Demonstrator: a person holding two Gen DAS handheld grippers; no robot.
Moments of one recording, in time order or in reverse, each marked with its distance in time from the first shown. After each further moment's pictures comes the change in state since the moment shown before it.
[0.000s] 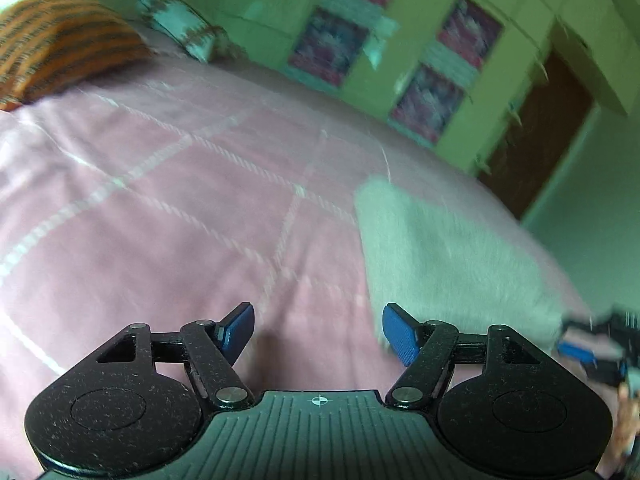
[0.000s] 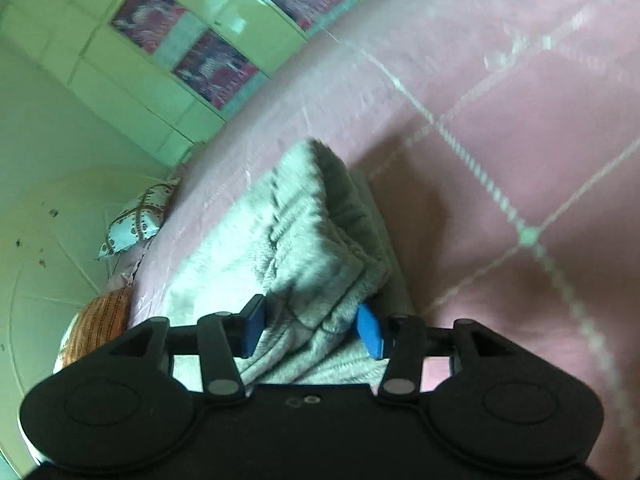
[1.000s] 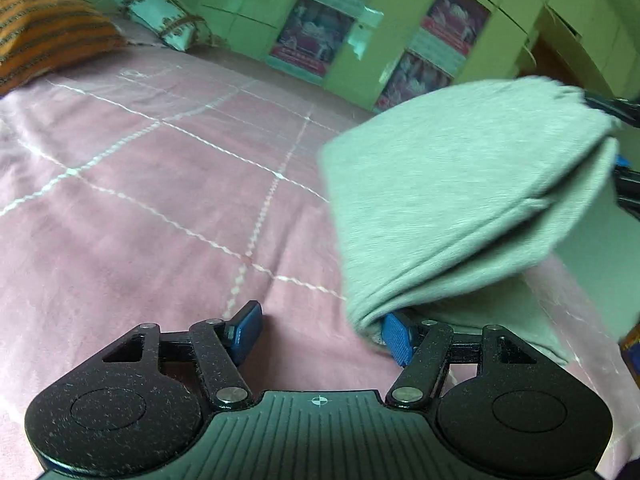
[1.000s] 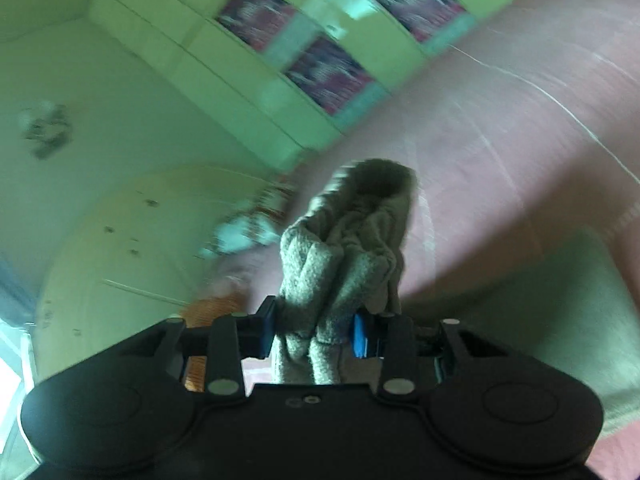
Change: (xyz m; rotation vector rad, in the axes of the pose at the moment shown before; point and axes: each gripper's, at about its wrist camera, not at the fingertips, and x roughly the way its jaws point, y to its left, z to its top) left arm 0.044 -0.006 -0.011 0.062 0.044 -0.034; right arm 0.021 0.165 0.035 -0.046 -0.006 0.340
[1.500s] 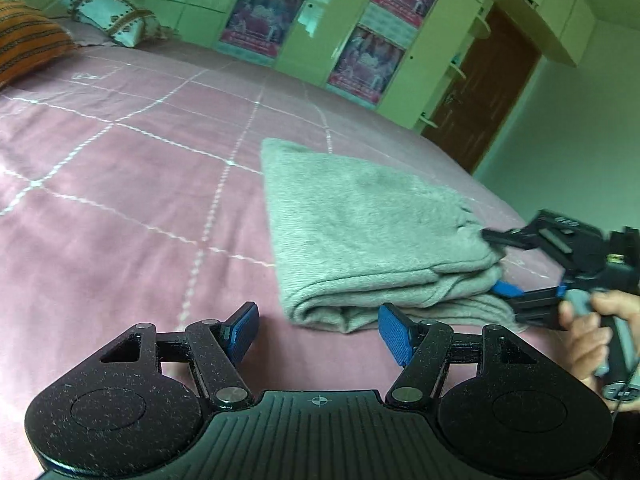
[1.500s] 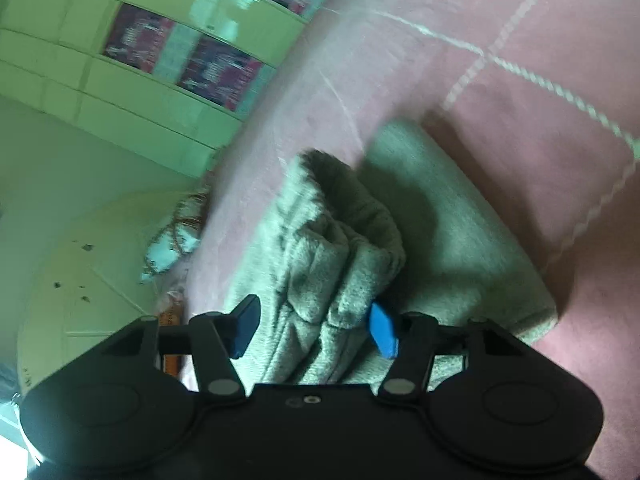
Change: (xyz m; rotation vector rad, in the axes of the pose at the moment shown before) left arm -0.011 0.000 0.004 0.085 0.077 -0.133; right arm 0.004 -0.155 -0.048 0.345 0.089 -0.211
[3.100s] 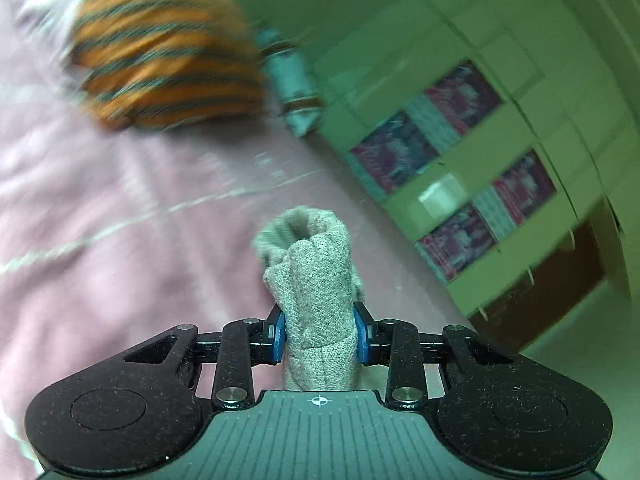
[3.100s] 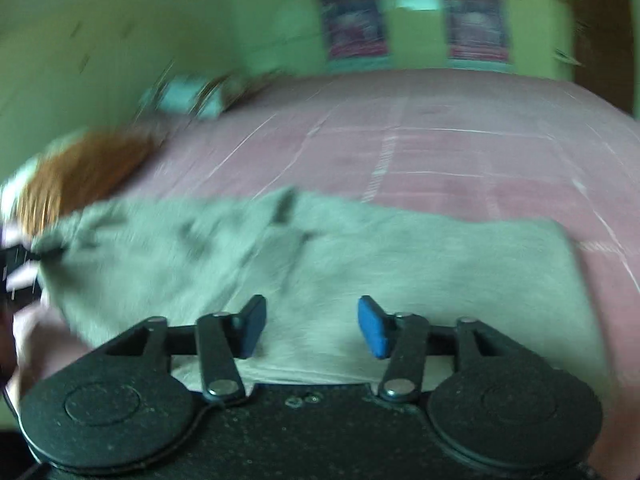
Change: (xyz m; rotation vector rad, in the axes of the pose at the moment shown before) left arm -0.007 0.196 0.079 -0.458 -0.366 0.103; right arm -0.008 0.111 -0.089 -0.745 -0.067 -0.198
